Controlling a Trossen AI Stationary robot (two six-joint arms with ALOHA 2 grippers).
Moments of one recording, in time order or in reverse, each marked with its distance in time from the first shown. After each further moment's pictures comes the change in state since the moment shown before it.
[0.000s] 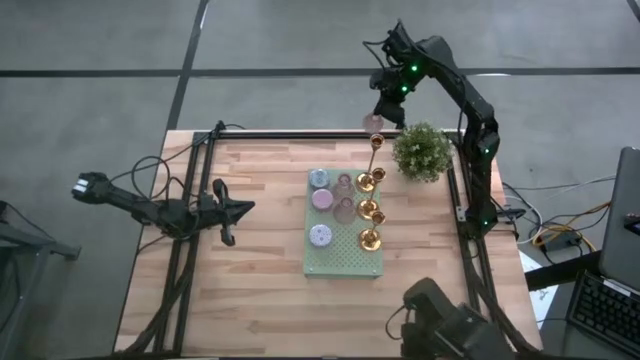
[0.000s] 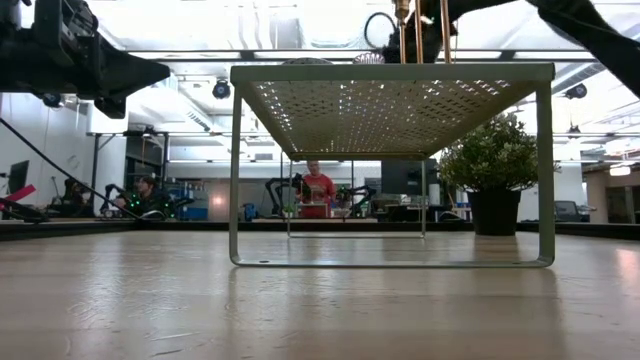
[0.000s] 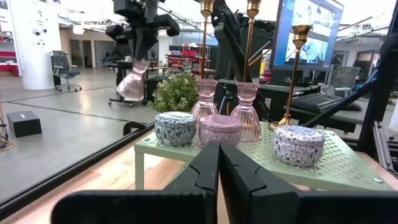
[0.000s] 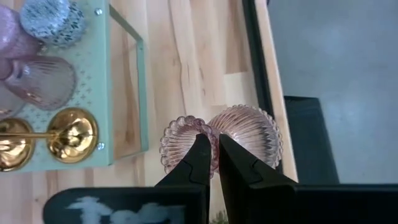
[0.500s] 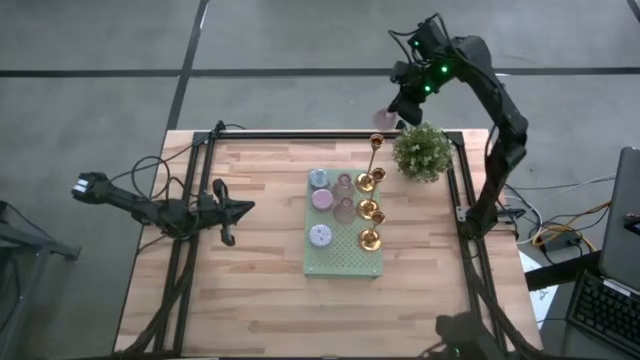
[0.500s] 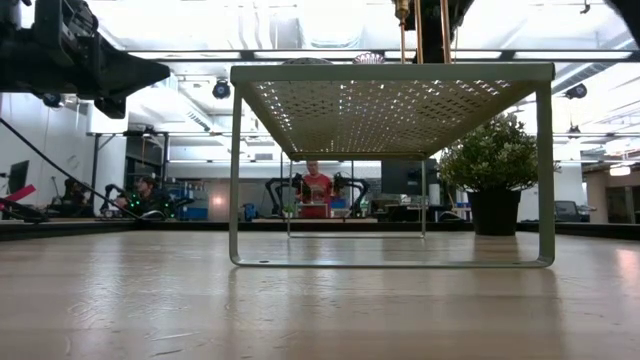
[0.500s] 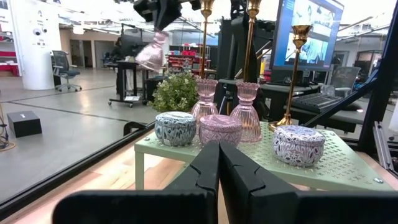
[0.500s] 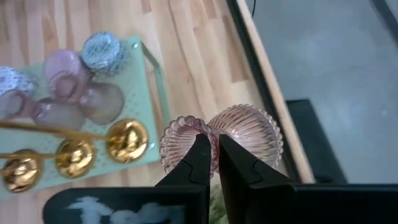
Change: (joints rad) left arm 0.000 0.000 0.000 0.000 0.000 0.000; right arm 0.020 -0.247 -0.086 0.001 0.003 0.195
